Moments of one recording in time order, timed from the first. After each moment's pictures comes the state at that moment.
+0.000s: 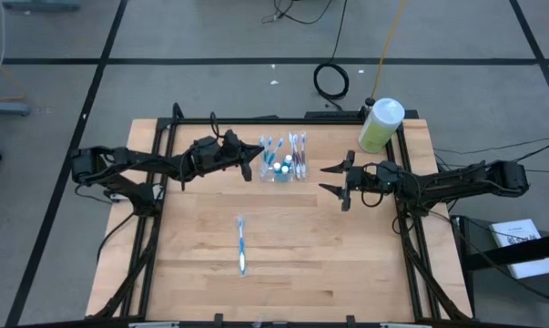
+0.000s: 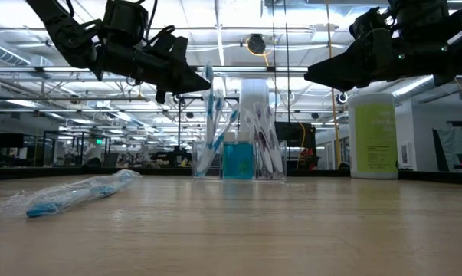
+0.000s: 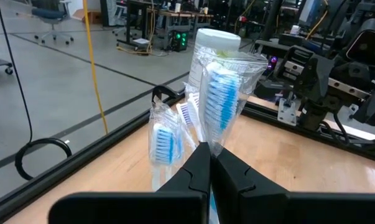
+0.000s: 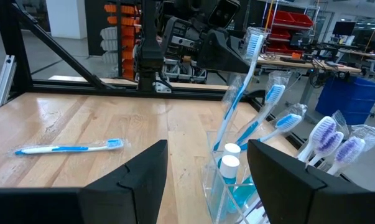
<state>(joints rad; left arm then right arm) 0.32 1.42 0.56 0.76 -0.05 -0.16 -0.13 0.98 0.21 0.75 0.00 -0.09</state>
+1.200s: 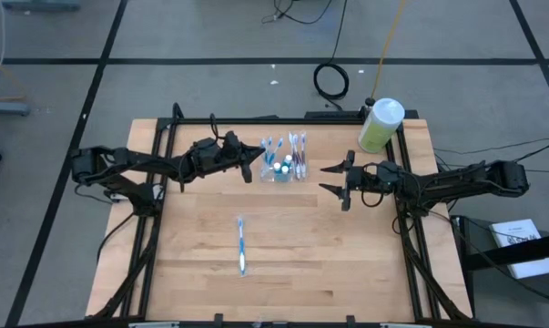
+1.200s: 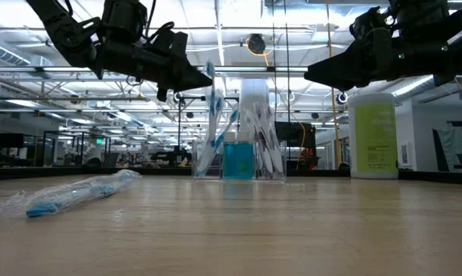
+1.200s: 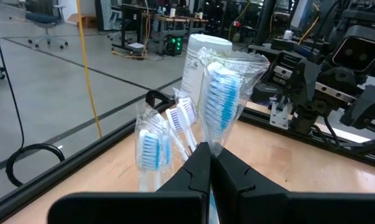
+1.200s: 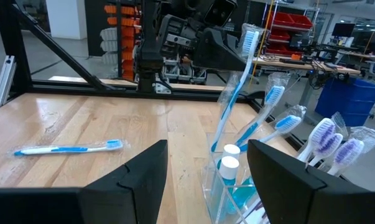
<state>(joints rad) 0.30 1.42 0.56 0.78 -0.05 -0.16 -0.13 0.98 0.21 0.75 0.00 -0.10</state>
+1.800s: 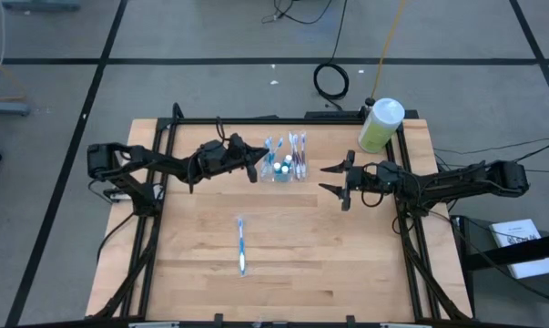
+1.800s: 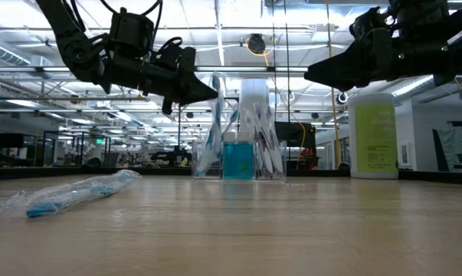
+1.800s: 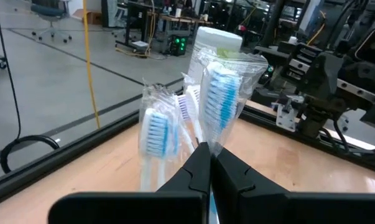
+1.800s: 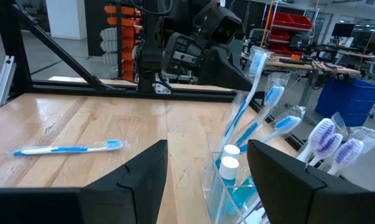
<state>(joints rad) 0.31 1.57 0.56 0.93 -0.06 -0.21 -0.13 0.98 0.21 0.75 0.00 -0.10</state>
